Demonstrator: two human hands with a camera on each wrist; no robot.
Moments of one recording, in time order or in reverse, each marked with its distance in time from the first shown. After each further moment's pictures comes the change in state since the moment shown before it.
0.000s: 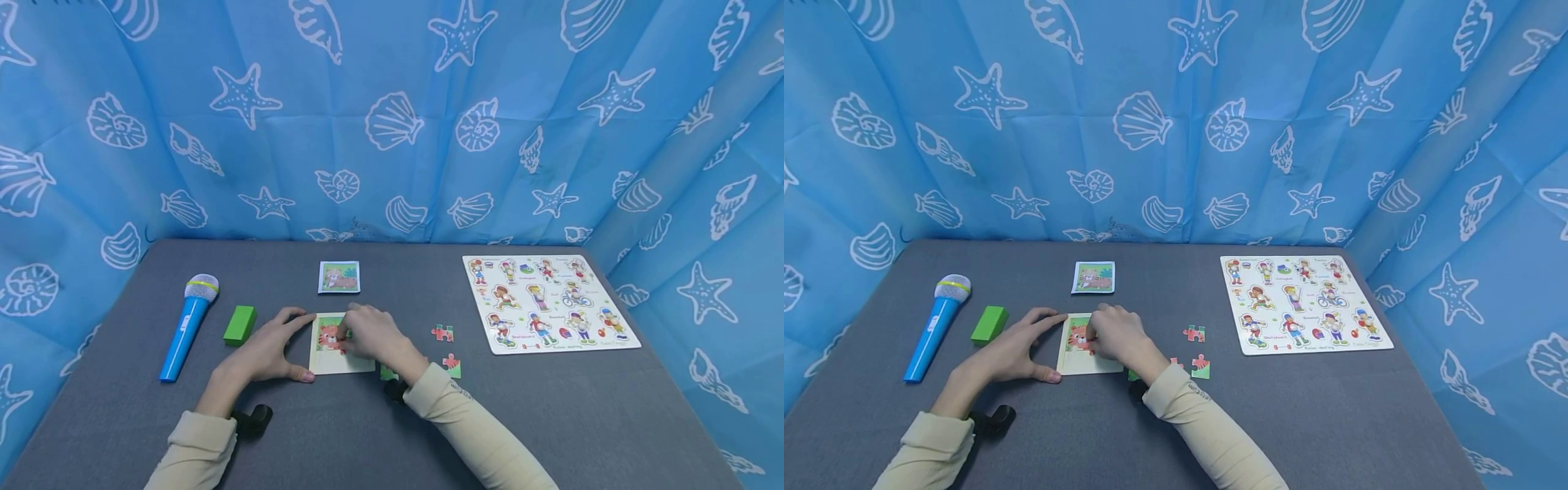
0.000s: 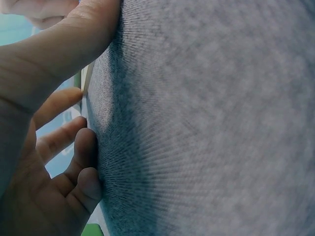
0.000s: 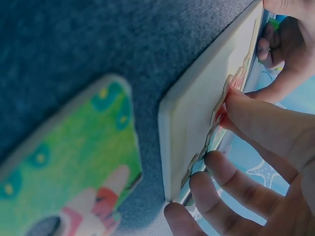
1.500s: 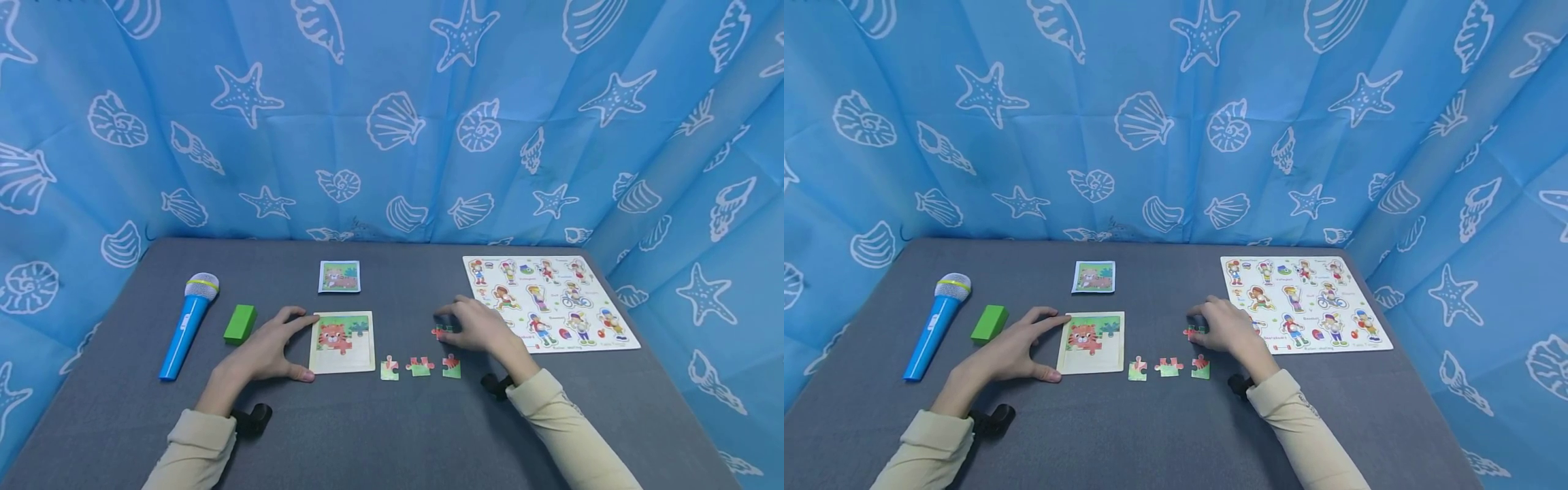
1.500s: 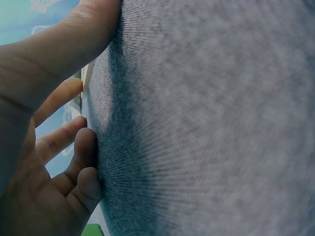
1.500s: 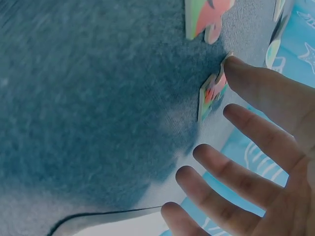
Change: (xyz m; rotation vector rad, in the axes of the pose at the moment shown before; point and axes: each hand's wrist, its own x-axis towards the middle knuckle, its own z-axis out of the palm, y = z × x) left_hand 0.001 0.003 0.000 0.021 -0.014 -0.037; right_hand -0.086 0.131 -0.045 -0.059 -0.001 0.205
